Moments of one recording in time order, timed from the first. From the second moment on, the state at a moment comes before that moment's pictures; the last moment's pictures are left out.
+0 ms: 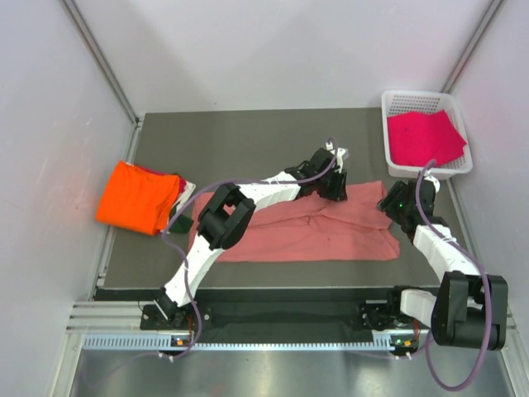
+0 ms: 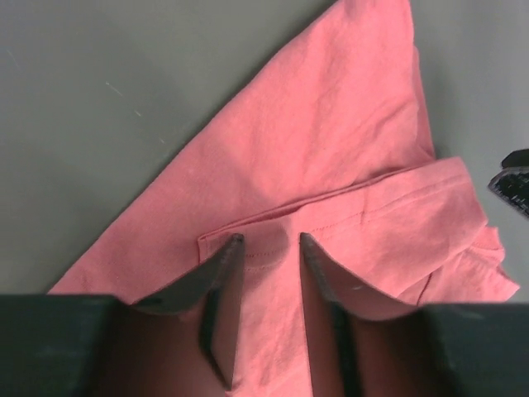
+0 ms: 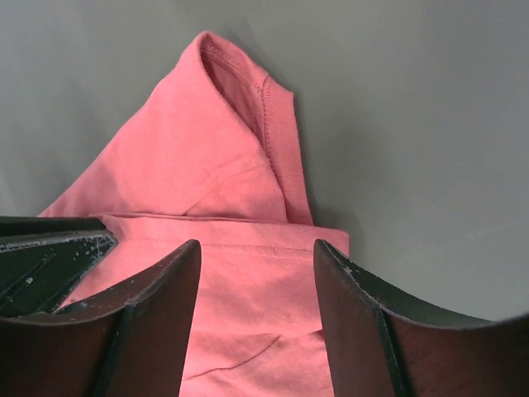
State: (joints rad) left arm -0.84 2.39 1.88 -0.15 0.25 -0.48; right arm -0.09 1.14 0.54 -0.12 0.02 0.54
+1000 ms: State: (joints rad) left arm -0.86 2.39 1.90 -0.19 0.08 -0.44; right arm -0.10 1.13 0.54 -0.12 0.02 0.54
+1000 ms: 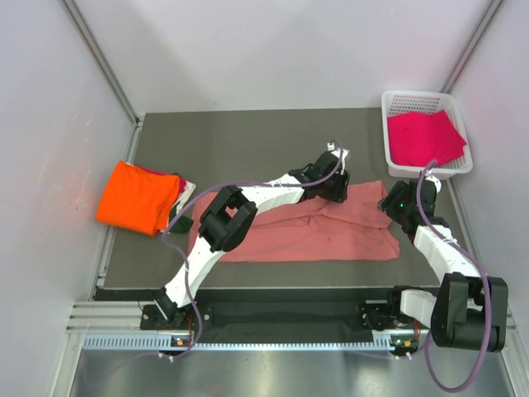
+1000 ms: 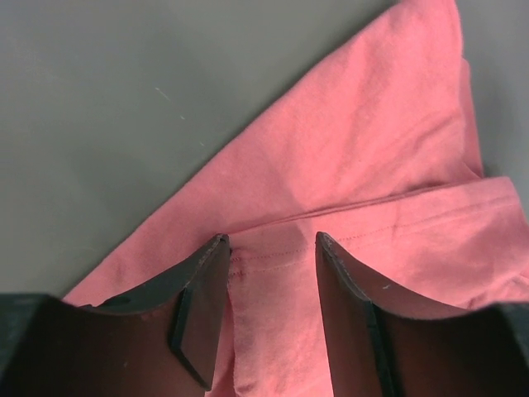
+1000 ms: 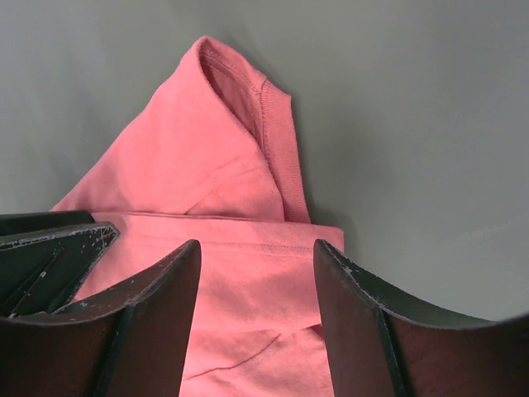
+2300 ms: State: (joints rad) left arm -0.91 2.14 1.63 -0.17 0.02 -0.38; right arm -0.11 1.13 0.54 -0.12 0.01 0.54
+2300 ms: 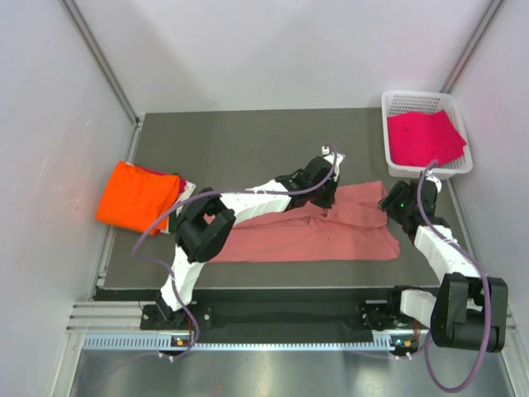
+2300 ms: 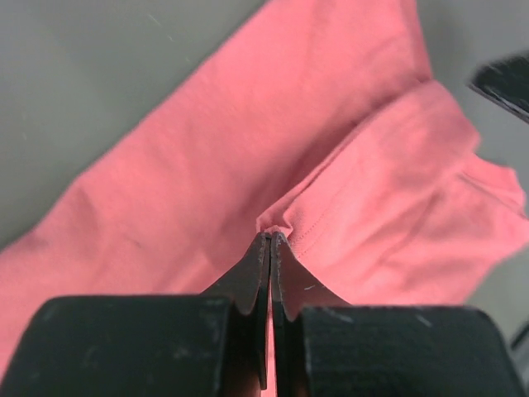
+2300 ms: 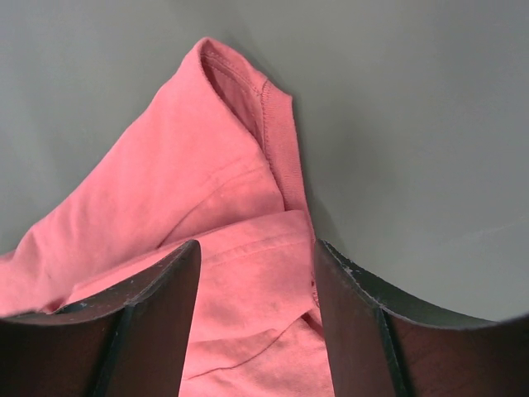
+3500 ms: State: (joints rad) left arm -0.91 1.63 0.99 0.08 0.20 -0.48; right arm -0.05 1.08 0.56 -0.24 -0.07 0.48
